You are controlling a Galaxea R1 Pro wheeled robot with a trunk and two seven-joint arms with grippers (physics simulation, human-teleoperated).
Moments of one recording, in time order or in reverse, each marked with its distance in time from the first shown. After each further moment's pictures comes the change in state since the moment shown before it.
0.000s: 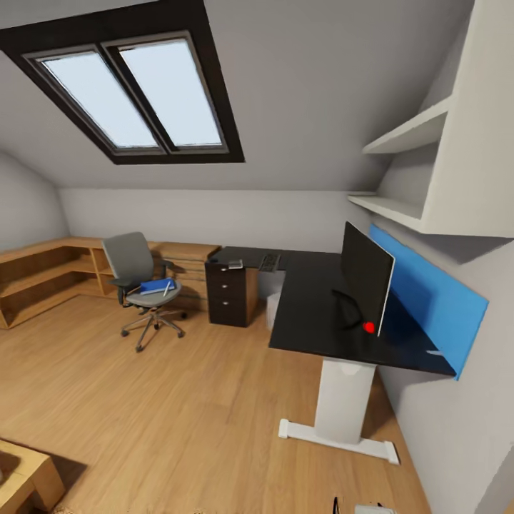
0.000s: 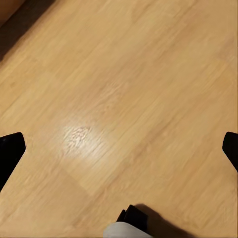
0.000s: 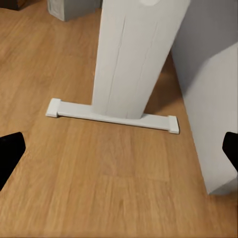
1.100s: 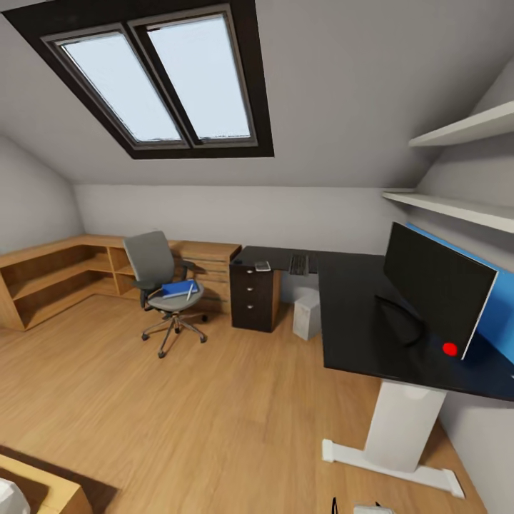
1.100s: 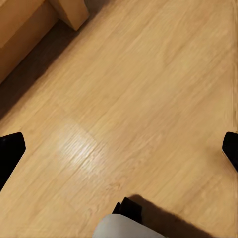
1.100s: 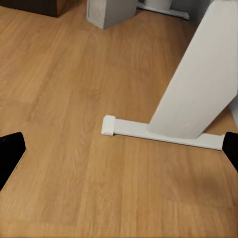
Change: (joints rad) left arm 0.000 -0.011 -0.001 0.012 -0.002 0.000 -0.038; right arm 0.000 0.001 -0.001 0.002 0.001 -0.003 0.017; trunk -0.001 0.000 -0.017
